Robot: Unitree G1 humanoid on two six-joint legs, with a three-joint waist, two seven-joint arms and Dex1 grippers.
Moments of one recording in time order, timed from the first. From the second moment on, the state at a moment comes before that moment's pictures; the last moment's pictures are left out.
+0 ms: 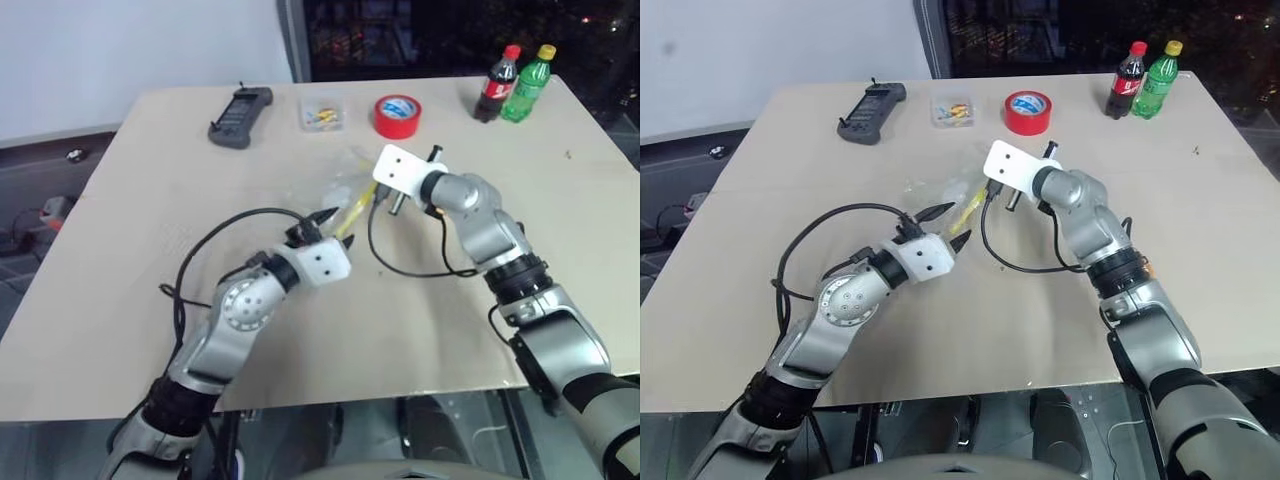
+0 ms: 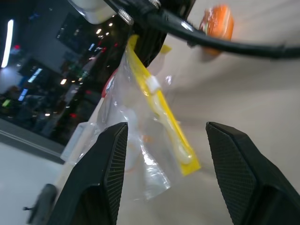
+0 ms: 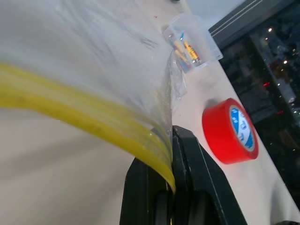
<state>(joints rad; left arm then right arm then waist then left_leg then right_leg) -0.27 0.50 -0.29 -0.29 0.41 0.06 -0.38 -0.91 -0.30 0.32 0.36 -0.38 0.26 0.60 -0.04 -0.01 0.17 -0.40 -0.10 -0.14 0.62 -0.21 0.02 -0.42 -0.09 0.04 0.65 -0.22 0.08</state>
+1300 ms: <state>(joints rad) -0.51 0.46 -0.07 0.13 -0.05 -0.11 -0.69 -0.64 -0.07 0.04 -0.21 0.03 0.81 0.50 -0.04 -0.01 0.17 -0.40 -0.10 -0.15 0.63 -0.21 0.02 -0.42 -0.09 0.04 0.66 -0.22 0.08</state>
